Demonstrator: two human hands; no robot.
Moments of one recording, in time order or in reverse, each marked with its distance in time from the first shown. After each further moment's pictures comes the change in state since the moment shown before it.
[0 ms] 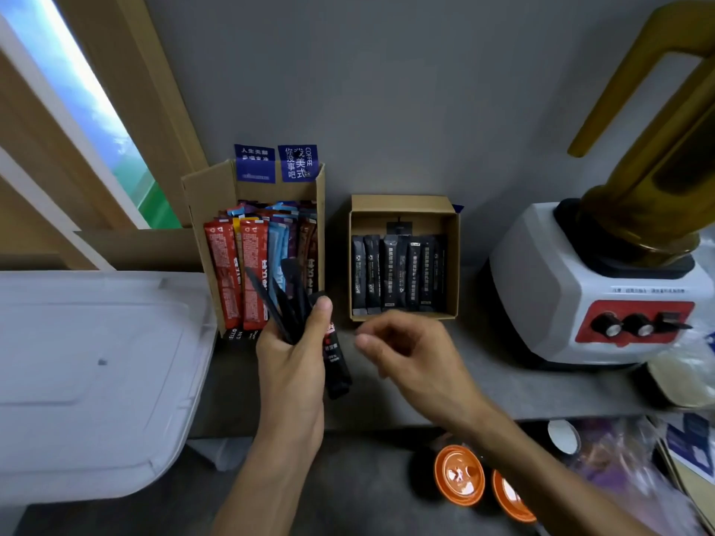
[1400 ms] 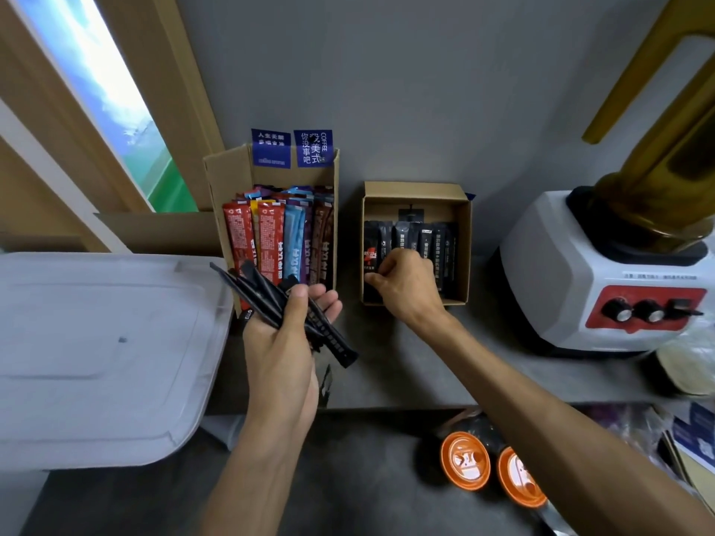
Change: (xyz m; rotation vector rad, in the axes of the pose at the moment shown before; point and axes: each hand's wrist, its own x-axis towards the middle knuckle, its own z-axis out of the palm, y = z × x) left_hand 0.005 0.003 -0.025 -0.199 0.017 -0.013; right_hand 0.093 0.036 0.013 -0.354 0.268 0.214
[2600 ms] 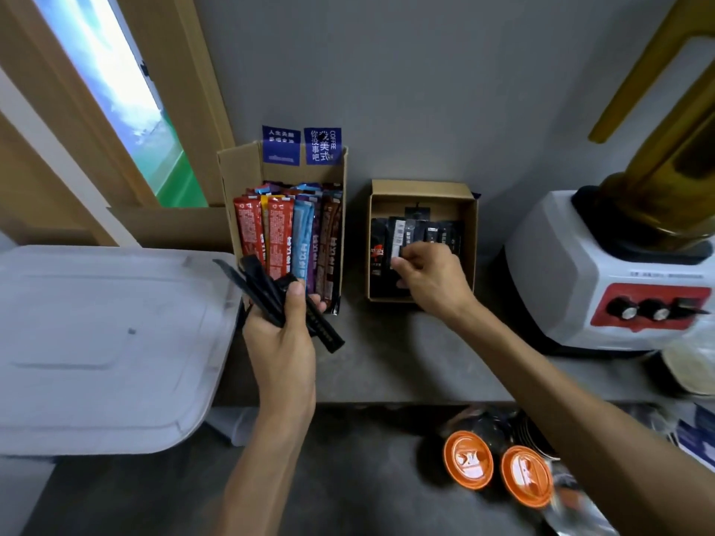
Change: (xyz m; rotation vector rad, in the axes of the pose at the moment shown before) left_hand 0.005 -0.010 -0.015 0.247 0.053 0.234; right_hand -0.009 0.001 -0.033 0.154 -0.099 -0.037
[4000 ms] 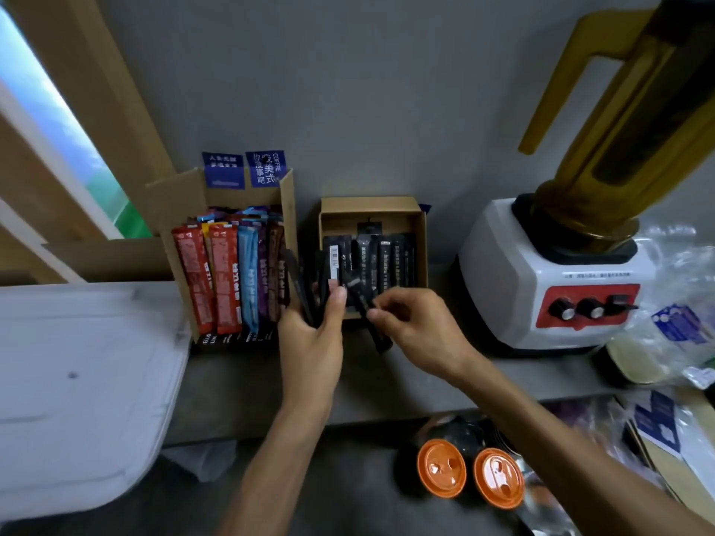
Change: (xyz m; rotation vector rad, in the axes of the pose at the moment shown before) left_hand -0.013 -0.013 0.063 0.151 -0.287 -0.115; right_hand -0.053 0.016 -0.038 0.058 -0.120 -0.109
